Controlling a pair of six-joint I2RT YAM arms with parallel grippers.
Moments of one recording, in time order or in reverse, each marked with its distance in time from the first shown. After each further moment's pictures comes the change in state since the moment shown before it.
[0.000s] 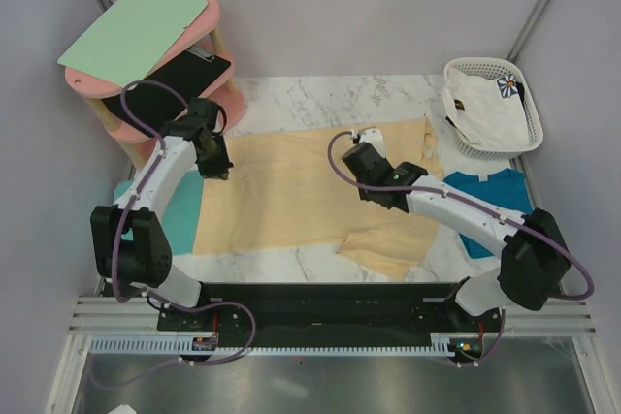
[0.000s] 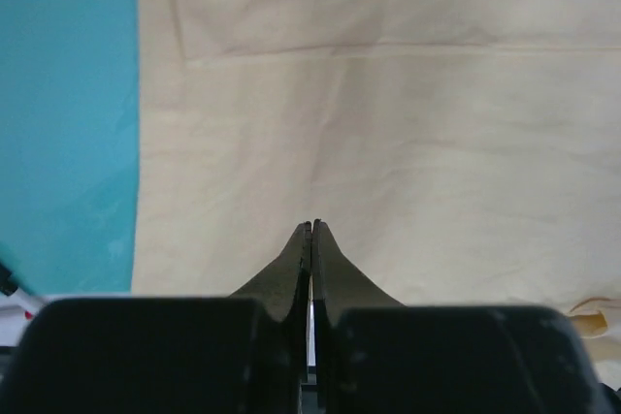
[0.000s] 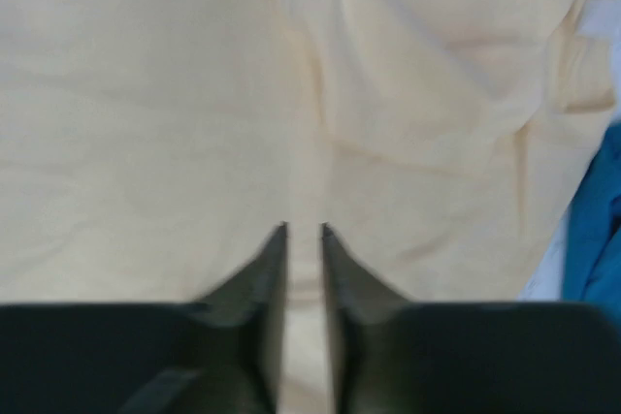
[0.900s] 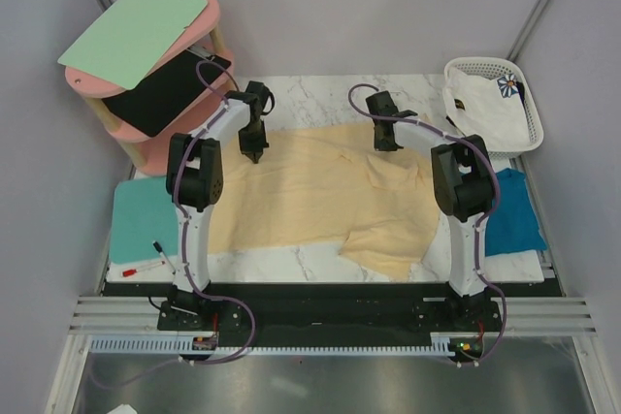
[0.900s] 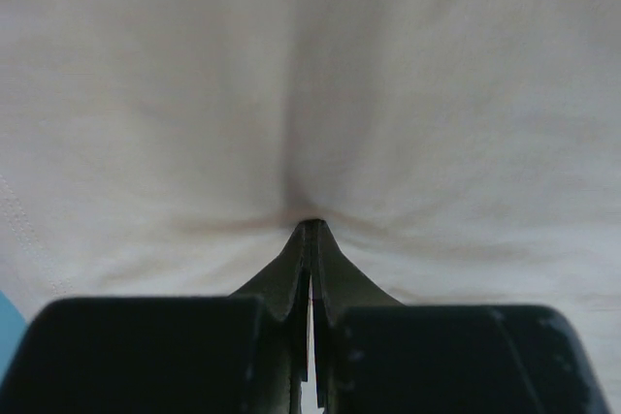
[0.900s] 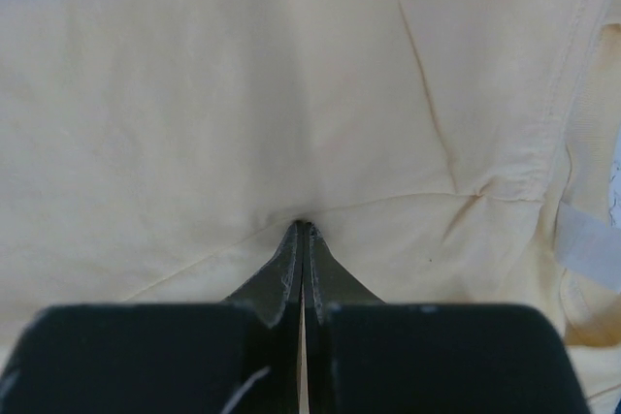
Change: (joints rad) left arm -0.160 0.775 0.643 -0.062 -0.096 -0.001; right arm -0.485 0.720 0.526 0.146 -0.074 -0.093
